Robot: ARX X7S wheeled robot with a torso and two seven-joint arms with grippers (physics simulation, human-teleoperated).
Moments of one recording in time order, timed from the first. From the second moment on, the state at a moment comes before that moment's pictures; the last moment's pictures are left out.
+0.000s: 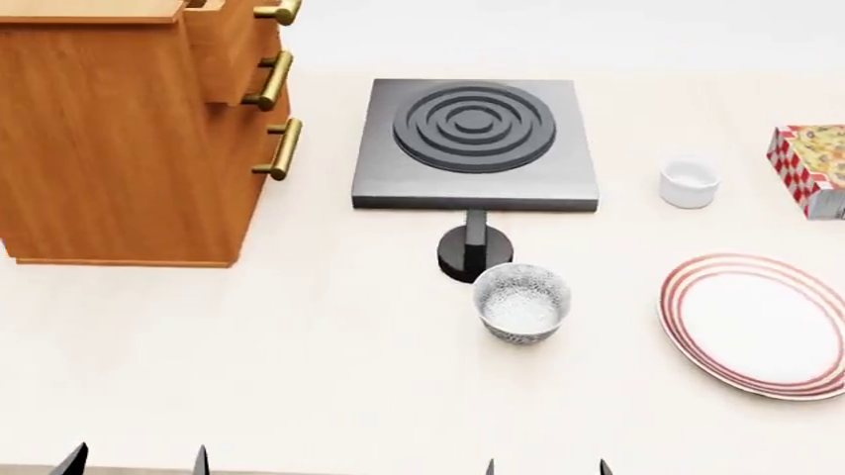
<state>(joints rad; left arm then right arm) -0.01 -0.14 0.16 -0.01 -0.13 0.03 -0.17 0.03 0.14 -0.19 0.03 0.10 -0.01 0.18</state>
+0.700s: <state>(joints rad) -0.01 -0.16 0.19 0.00 -0.15 0.02 -0.20 0.03 0.16 -0.21 0.03 0.13 -0.03 0.21</state>
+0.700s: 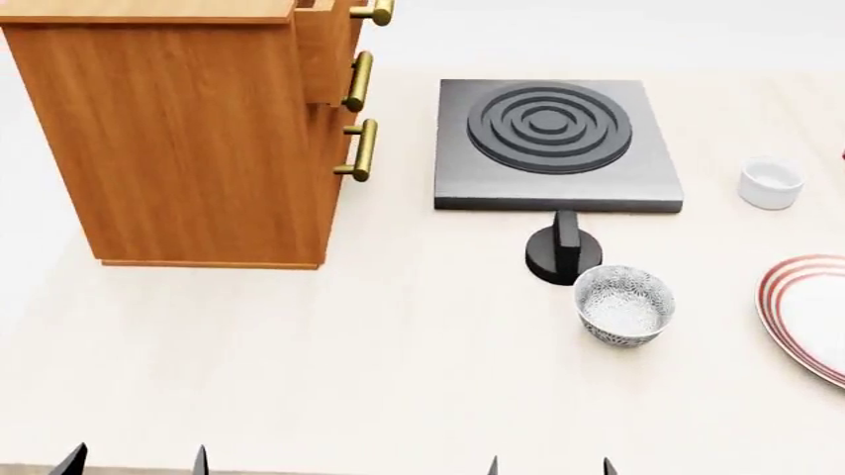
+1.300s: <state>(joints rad) -0.02 -0.16 0.19 0.03 -0.14 -0.04 -0.27 0.03 0.17 -0.20 -0.06 0.15 0.07 0.28</state>
